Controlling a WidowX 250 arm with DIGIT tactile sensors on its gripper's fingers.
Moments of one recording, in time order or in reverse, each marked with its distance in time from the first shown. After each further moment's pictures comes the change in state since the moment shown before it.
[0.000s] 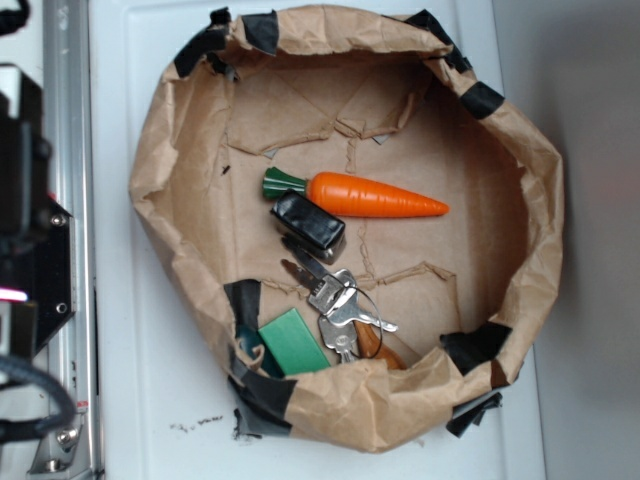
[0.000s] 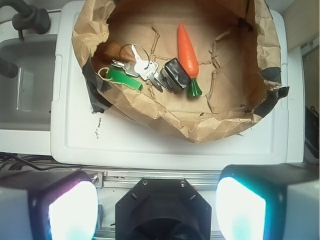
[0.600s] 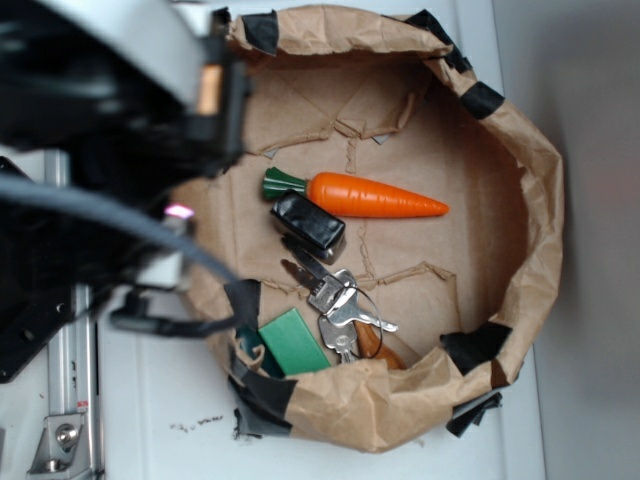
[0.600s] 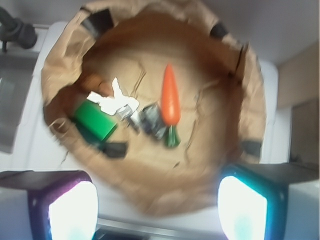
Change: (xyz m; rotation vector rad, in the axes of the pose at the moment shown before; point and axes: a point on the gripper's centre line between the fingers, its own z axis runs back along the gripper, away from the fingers) arm 0.064 0.043 -0.030 0.091 -0.107 -0.142
